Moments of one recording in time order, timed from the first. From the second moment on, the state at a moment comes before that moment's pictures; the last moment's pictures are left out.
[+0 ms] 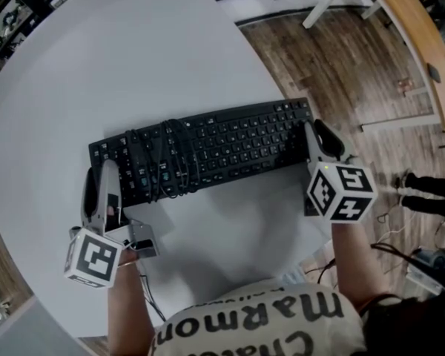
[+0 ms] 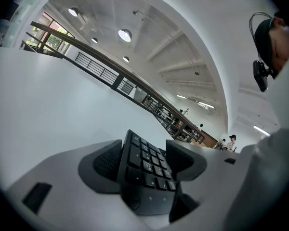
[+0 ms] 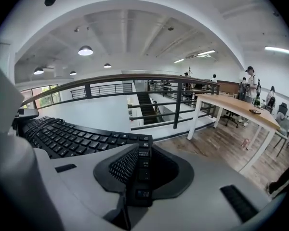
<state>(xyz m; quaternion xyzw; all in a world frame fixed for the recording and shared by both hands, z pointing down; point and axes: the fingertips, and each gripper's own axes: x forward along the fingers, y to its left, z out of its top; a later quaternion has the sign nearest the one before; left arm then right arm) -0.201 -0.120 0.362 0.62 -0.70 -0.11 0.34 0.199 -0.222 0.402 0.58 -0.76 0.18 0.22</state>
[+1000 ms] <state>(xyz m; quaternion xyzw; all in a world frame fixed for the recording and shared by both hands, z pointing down) -0.200 -0.119 0.361 0.63 -0.70 -0.12 0.33 0.198 -0.224 0.404 0.55 -0.78 0.20 0.21</state>
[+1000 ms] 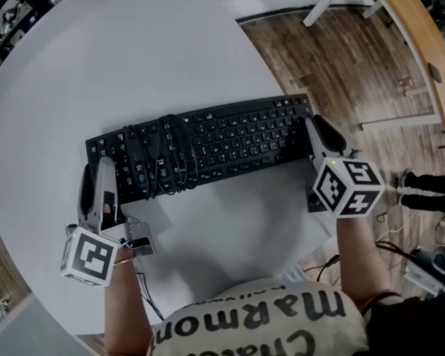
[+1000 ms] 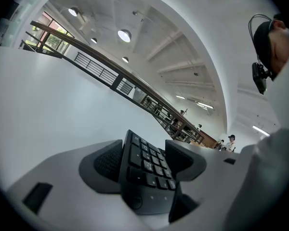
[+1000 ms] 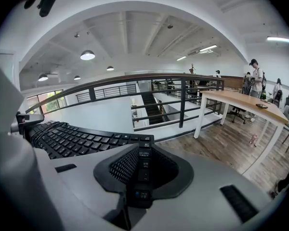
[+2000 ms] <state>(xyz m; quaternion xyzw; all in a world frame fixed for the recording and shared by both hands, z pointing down) -0.205 -0.118 0.362 0.62 -0.70 -0.11 0.33 0.195 -0.230 0.408 0.52 -0.77 0.24 0.28</state>
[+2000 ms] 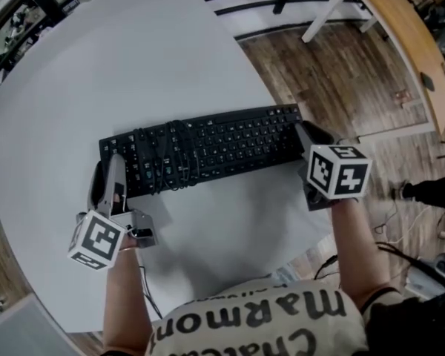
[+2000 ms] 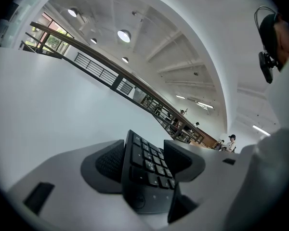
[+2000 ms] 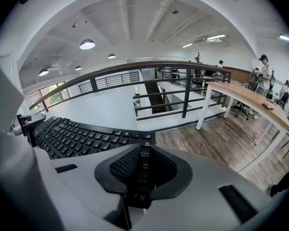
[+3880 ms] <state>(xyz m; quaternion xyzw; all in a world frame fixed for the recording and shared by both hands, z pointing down) -0.208 -0.121 0.390 0.61 -0.72 0.09 0.32 0.191 -0.232 0.404 0.53 -0.77 0.19 0.30</state>
